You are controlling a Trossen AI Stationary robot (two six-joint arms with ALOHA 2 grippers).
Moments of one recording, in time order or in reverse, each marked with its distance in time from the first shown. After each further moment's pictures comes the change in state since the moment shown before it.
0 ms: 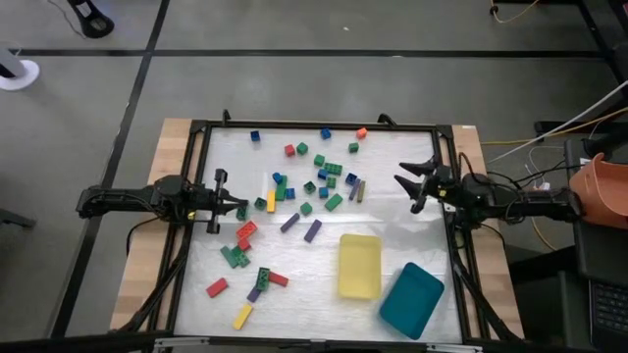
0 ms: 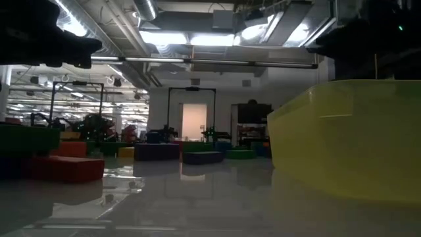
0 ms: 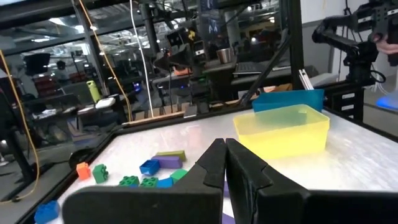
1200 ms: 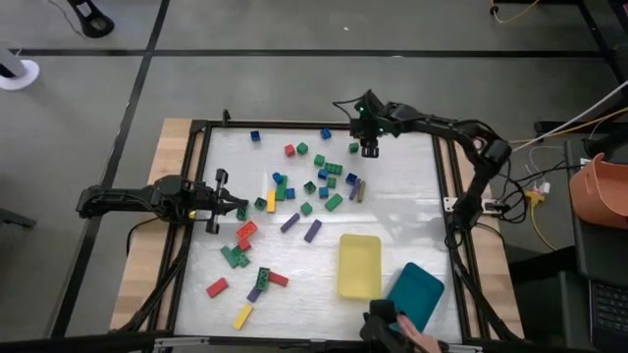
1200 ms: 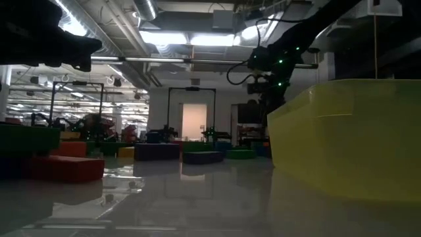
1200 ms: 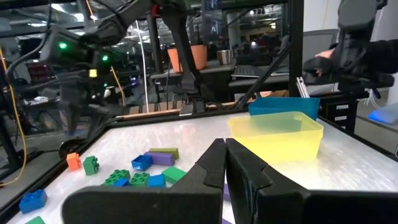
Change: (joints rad) left arm 0.000 0.000 0.000 0.000 -0.001 -0.079; right arm -0.679 1.460 1.076 -0.735 -0.314 -0.771
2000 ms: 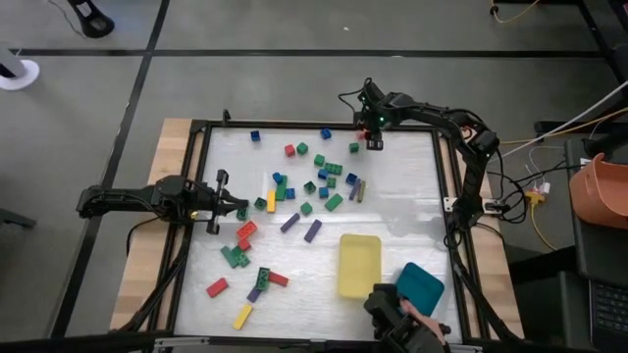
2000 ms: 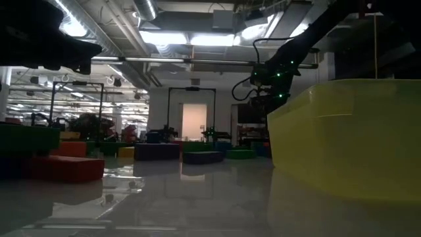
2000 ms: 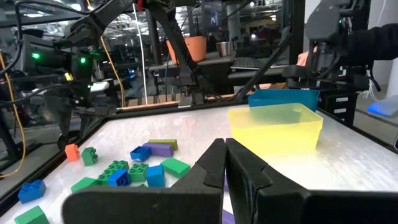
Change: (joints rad) left arm 0.000 0.000 0.001 -0.039 0.000 0.000; right arm -0.115 0.127 0.094 -0.071 -0.061 -0.081
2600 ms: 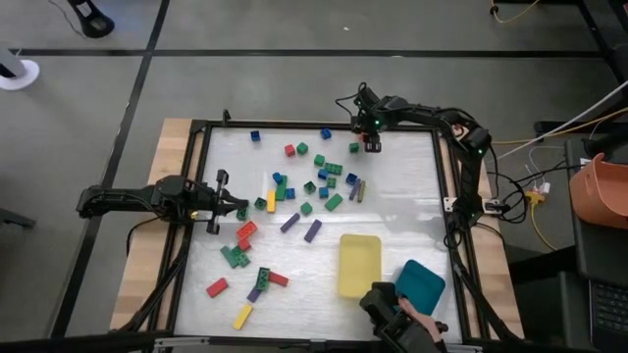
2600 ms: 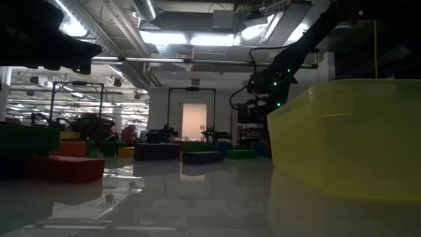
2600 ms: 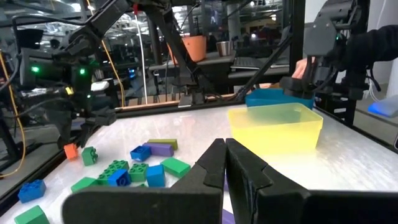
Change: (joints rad) left arm 0.000 0.000 0.000 -0.003 0.000 0.000; right arm 0.001 0.075 0.001 0.033 0.063 -0.005
